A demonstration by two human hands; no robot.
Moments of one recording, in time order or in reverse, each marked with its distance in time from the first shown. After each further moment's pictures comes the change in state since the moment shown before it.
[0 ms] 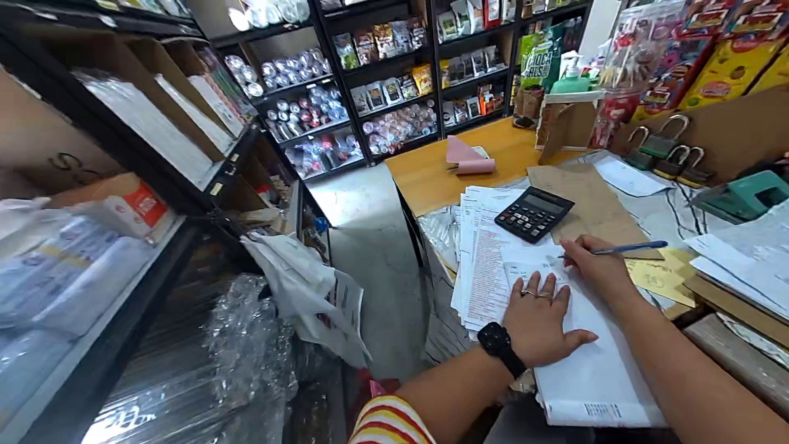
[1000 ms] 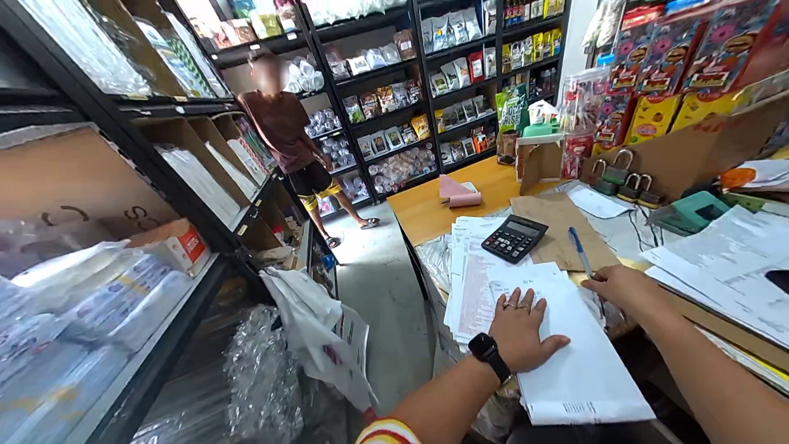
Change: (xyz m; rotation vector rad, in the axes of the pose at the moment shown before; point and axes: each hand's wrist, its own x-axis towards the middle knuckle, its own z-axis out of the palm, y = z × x) left_hand 0.004 0.003 0.001 0.063 0.004 -0.048; right_hand -0.011 -0.019 -0.080 -0.669 -0.225 0.283
